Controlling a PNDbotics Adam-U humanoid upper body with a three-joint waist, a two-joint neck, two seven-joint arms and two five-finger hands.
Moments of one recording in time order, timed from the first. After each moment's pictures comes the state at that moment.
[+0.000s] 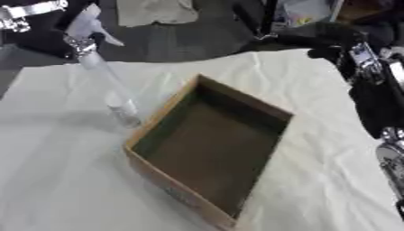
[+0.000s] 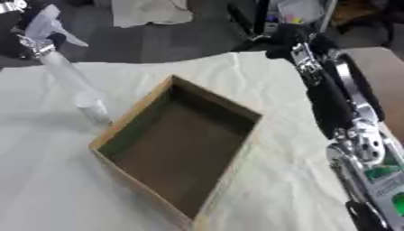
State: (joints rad) left arm -1.28 0.56 -0.22 -1.07 -0.24 -0.08 -0.66; right arm -0.51 -0.50 0.06 -1.98 -0.22 0.12 -0.18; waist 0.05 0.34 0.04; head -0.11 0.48
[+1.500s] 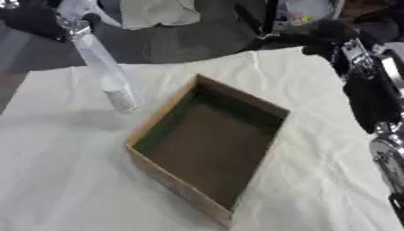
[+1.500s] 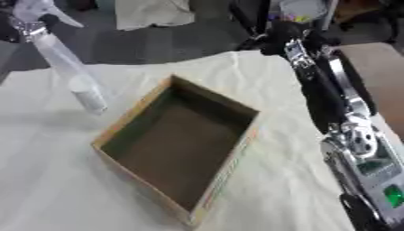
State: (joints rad) left arm -1.31 0.56 -0.22 -1.10 -0.25 -0.07 -0.68; right arm -0.49 -0.50 0.06 -1.98 -0.22 0.12 -0.17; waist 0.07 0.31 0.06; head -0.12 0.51
